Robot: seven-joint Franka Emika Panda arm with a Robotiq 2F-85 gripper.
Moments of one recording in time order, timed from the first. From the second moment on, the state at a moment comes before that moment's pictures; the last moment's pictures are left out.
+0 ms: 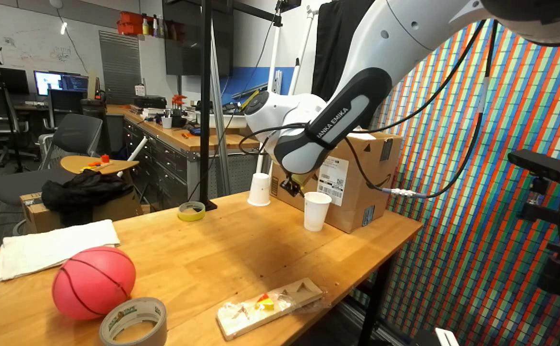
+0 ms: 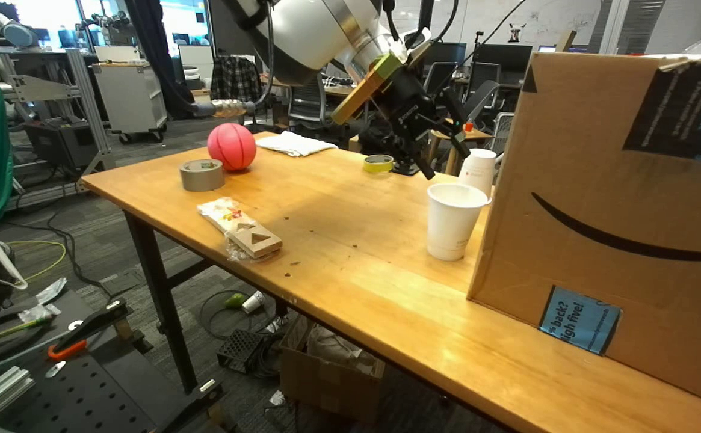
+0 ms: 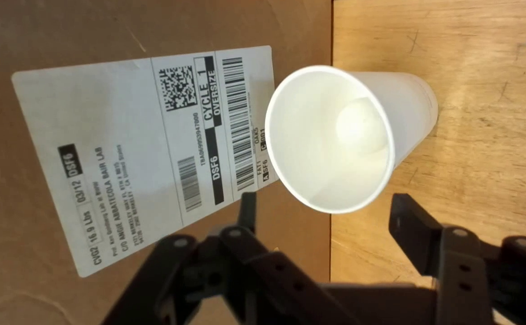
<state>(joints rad) -0.03 0.26 -0.10 -1.99 -1.00 2.19 0.52</state>
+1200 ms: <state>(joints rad) 0.04 0.07 0.06 -2.16 -0.39 2.32 0.35</state>
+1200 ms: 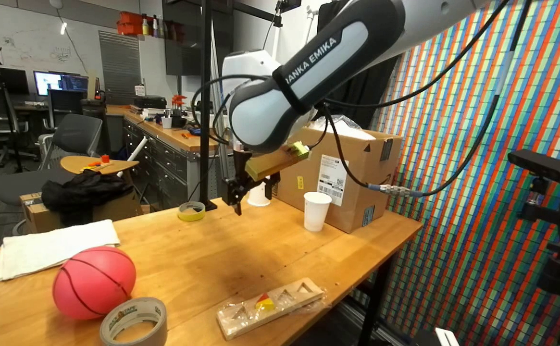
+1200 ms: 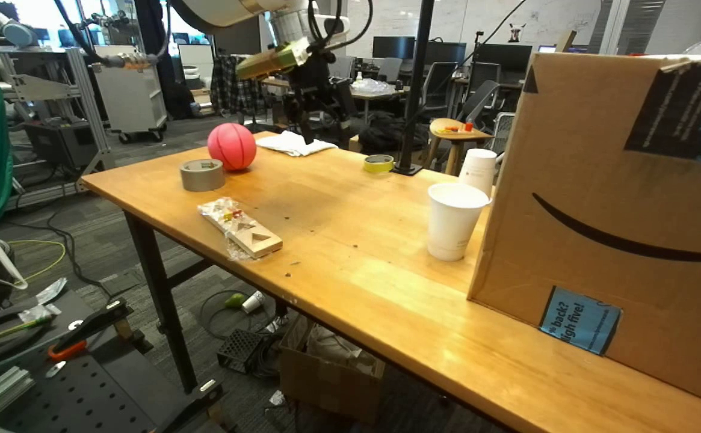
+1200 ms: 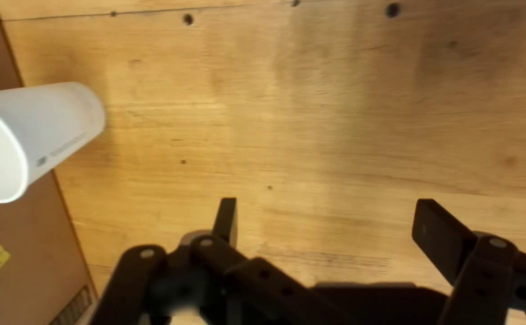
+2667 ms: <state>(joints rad) 0.32 0.11 0.31 -2.04 -0.21 2.29 0.21</state>
